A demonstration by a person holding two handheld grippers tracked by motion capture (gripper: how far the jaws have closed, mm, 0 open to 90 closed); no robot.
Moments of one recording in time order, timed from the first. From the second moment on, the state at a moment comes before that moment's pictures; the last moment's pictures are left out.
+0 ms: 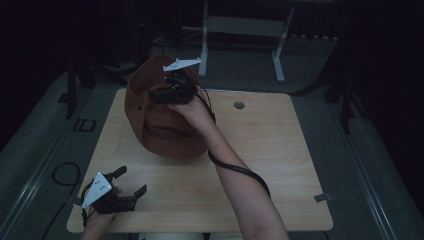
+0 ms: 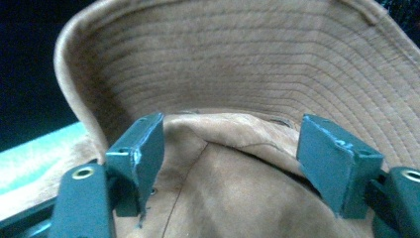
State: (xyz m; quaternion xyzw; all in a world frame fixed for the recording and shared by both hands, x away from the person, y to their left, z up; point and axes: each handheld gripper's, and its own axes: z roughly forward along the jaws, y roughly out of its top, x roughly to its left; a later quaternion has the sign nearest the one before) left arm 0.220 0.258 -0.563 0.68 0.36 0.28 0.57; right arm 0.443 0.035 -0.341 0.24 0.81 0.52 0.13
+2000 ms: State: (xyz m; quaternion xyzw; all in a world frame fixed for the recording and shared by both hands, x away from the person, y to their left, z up) left arm 0.222 0.252 -0.569 0.70 0.36 0.29 0.55; right arm 0.395 -0.122 -0.450 0.26 0.82 0.49 0.14
